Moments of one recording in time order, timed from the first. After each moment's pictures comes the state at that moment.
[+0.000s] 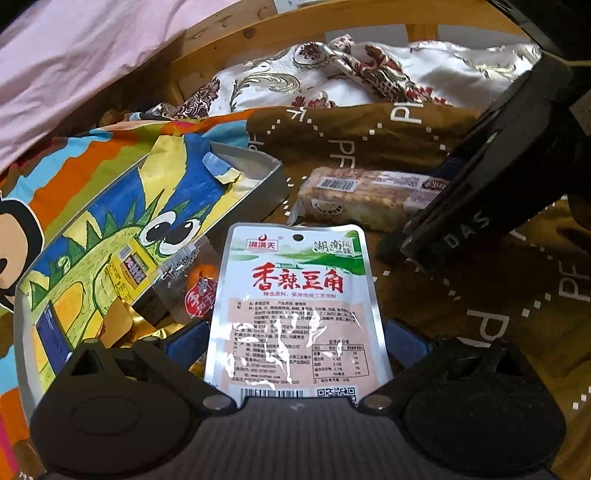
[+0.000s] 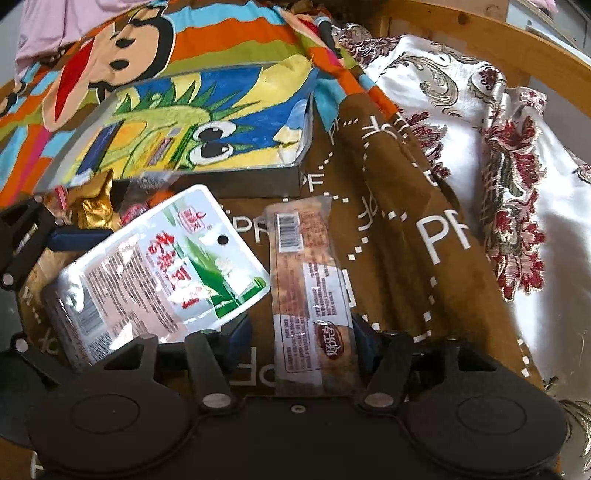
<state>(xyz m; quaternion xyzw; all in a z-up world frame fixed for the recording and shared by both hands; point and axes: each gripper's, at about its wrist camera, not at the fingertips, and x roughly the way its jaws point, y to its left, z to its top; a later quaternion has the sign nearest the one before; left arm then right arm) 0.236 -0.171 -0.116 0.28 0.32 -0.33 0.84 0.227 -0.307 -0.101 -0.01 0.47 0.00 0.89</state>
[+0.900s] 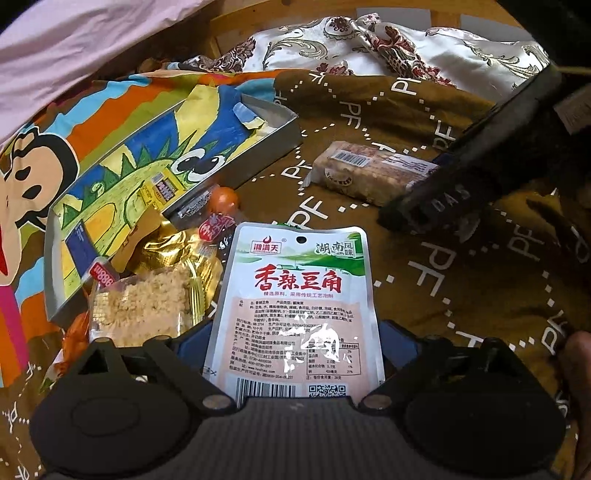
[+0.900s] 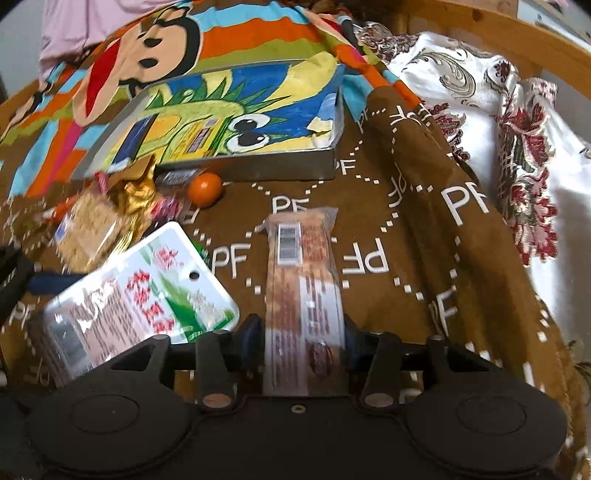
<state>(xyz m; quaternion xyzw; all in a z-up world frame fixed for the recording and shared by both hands) 0.186 -0.148 -0.105 0.25 0.39 -0.27 0.85 0.205 -0.298 -0.097 0.02 0.47 0.04 0.88</state>
